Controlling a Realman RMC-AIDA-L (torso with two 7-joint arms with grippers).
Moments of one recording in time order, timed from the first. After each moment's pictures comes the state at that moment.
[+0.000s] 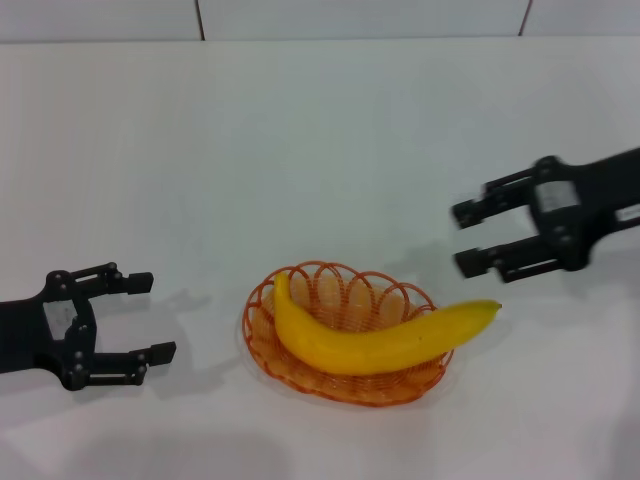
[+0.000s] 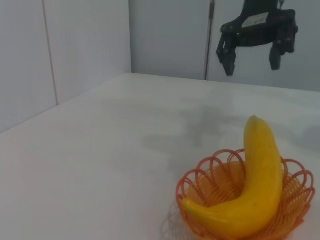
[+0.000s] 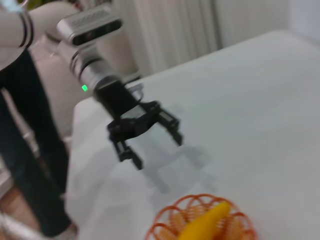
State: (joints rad) left arm -0.37 -2.04 0.64 0.73 2.12 1.71 -1.05; right arm 0.52 1.93 -1.00 -1.02 -1.95 -1.81 1.76
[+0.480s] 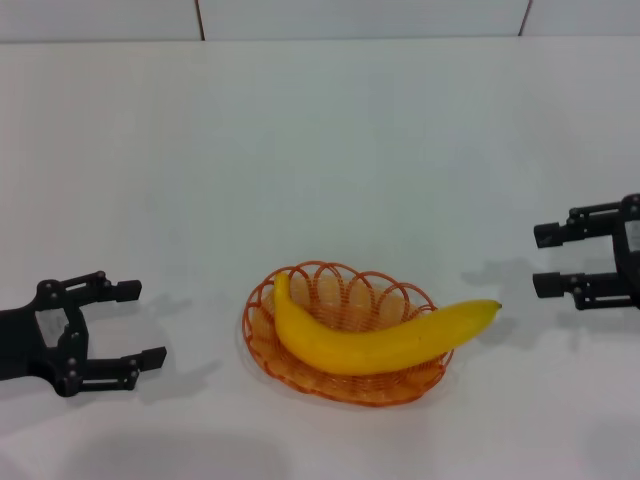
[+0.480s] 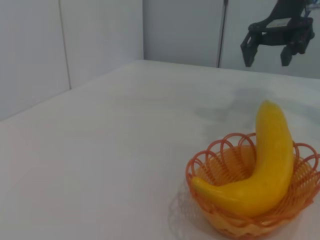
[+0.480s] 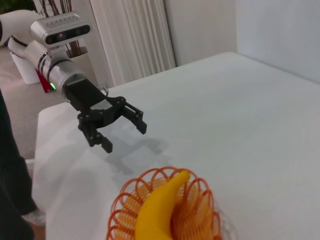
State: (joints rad) left arm -0.34 -2.04 0.64 0.73 2.13 1.68 -1.05; right arm 0.40 1.92 -0.77 -0.86 -2.02 -1.83 1.45
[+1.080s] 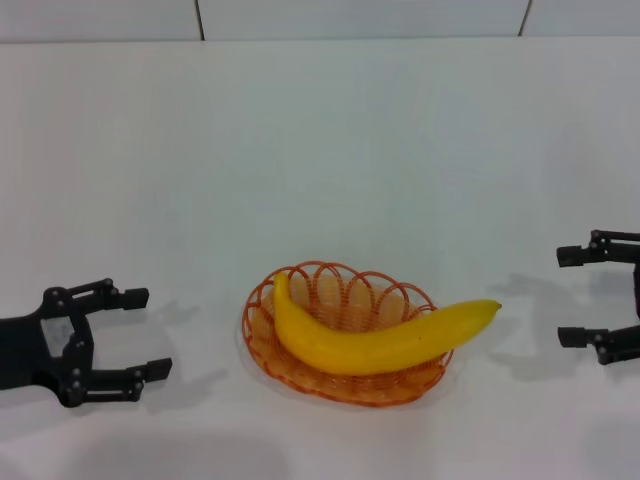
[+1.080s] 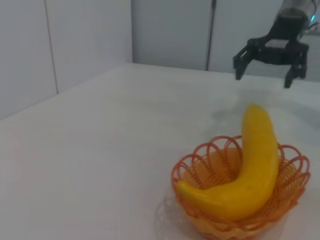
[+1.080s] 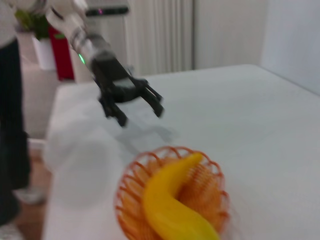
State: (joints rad) left arm -0.34 -2.04 0.64 0.72 2.13 1.70 -1.03; right arm 0.38 1.89 -0.68 -0.67 -2.08 -1.82 1.04
